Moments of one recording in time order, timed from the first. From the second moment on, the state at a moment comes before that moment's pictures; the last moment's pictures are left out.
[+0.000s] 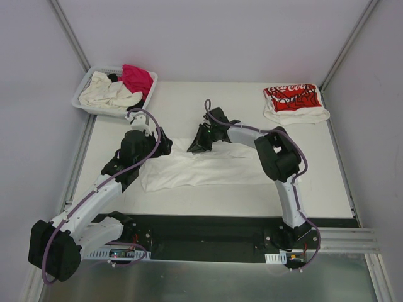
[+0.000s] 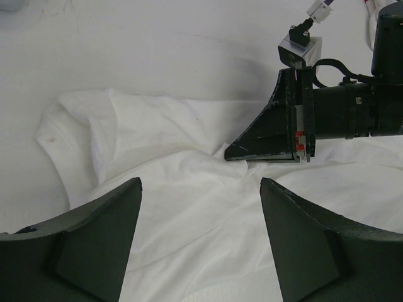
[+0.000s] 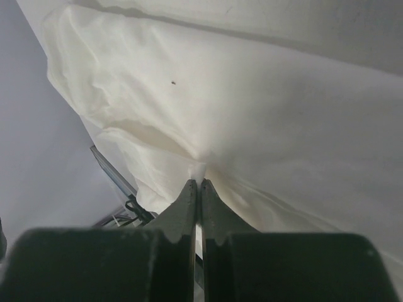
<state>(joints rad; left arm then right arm) -0.42 0.96 0.64 -0.11 -0.10 -0.47 0.63 2.22 1.55 -0.25 -0.56 0.94</state>
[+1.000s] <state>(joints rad) -0.42 1.00 0.64 -0.11 -0.10 -0.47 0.67 2.07 1.34 -0.24 -0.56 0.91</state>
